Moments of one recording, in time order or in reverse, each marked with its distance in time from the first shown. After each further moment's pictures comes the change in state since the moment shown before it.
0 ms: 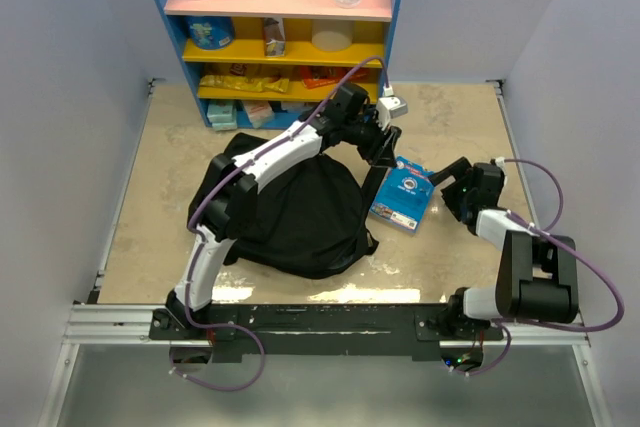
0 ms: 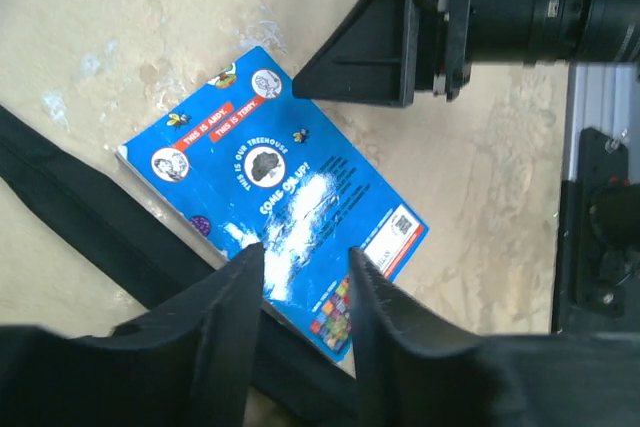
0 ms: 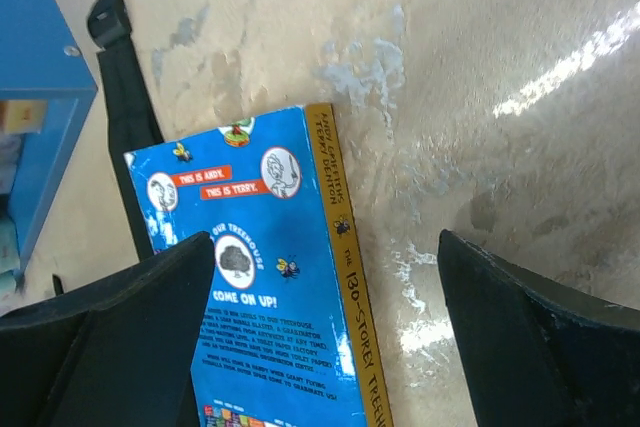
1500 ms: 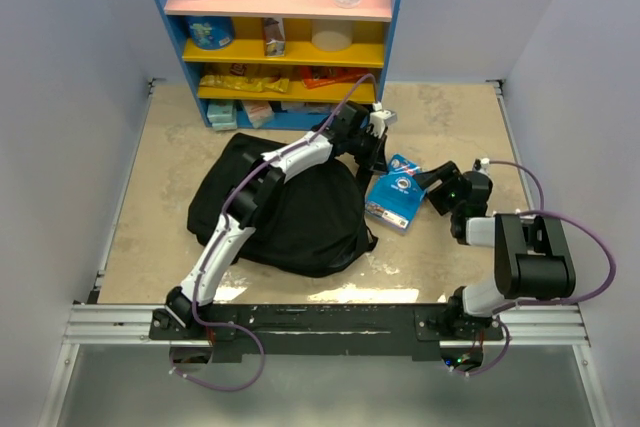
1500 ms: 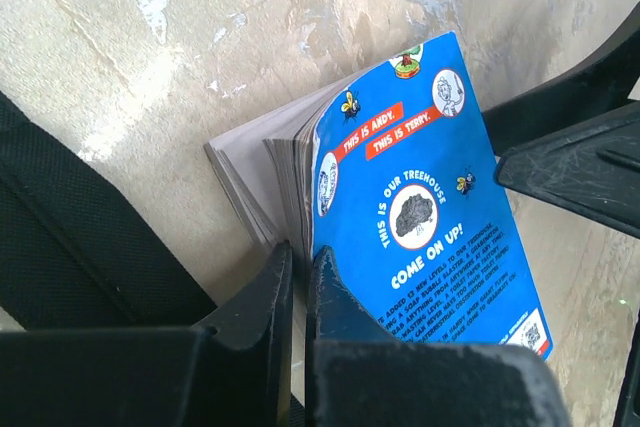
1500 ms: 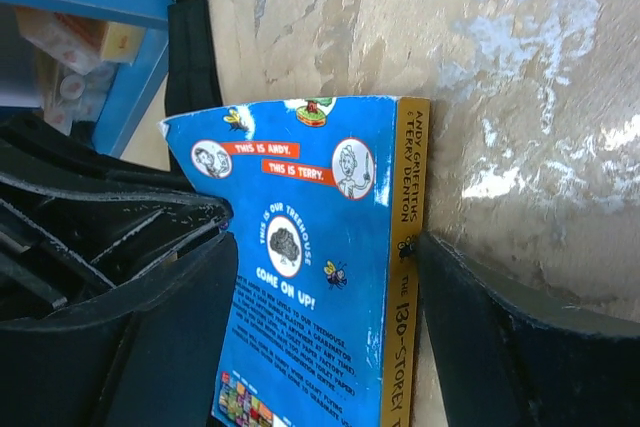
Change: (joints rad) left arm 0.031 0.324 0.138 0.092 -0.084 -0.231; right arm 0.075 0.156 -0.115 0.441 -0.154 0.069
